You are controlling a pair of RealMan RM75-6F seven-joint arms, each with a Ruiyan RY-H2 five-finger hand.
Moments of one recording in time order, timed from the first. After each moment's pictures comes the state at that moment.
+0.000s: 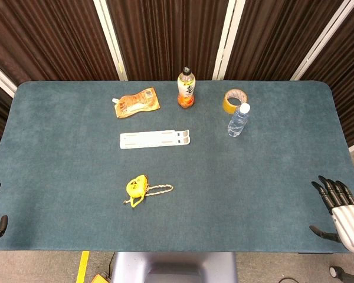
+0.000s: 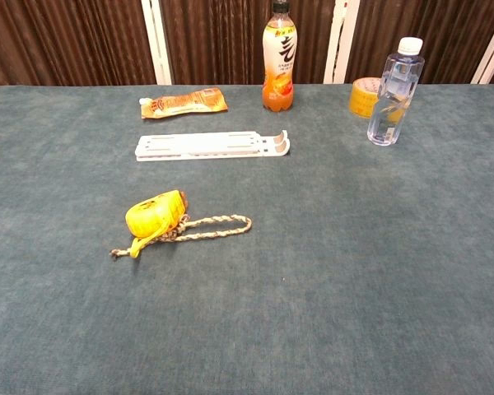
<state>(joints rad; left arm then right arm) 0.03 -1.03 -0.03 -1.69 1.54 1.62 0.17 0.03 -0.97 -0.05 -1.60 -1.68 1.53 0.12</state>
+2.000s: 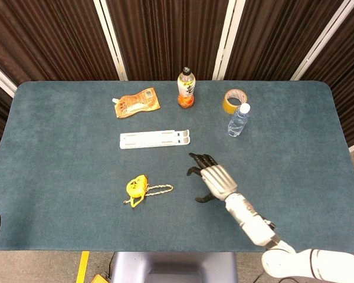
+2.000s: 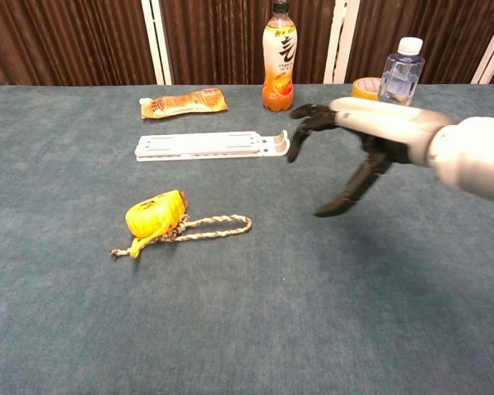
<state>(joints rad) 0.04 -1.02 -0.05 -1.69 1.52 1.65 0.15 0.67 -1.48 0.23 -1.77 -1.09 0.93 -0.34</state>
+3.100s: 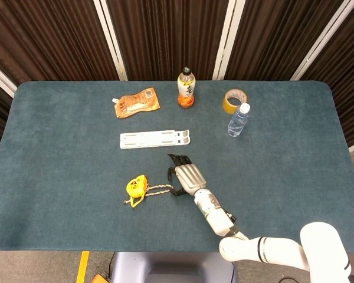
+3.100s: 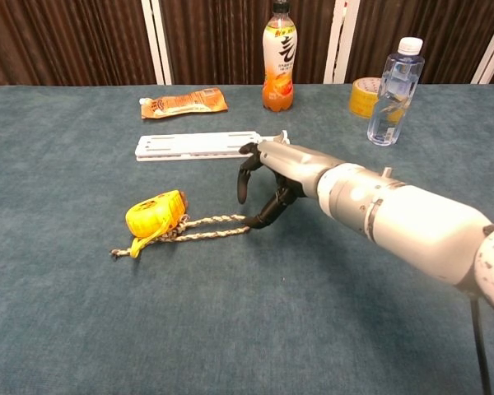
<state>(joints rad) 0.06 -0.99 -0.06 -1.67 1.48 1.66 0.08 0.86 -1.83 0.26 -1.41 -0.90 0.92 -0.38</state>
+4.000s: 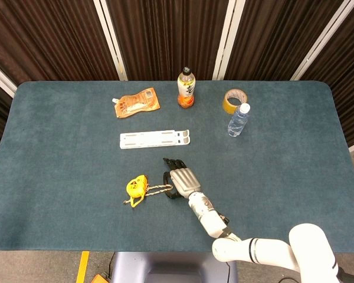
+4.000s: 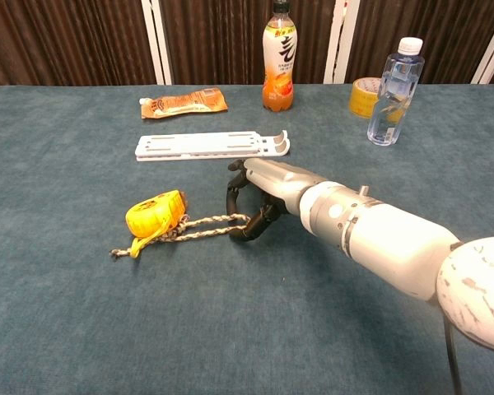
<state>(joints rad) 0.06 -0.99 -0.06 -1.67 1.49 1.66 0.07 0.88 -1.90 0.26 -1.33 -0.89 0.90 -0.36</state>
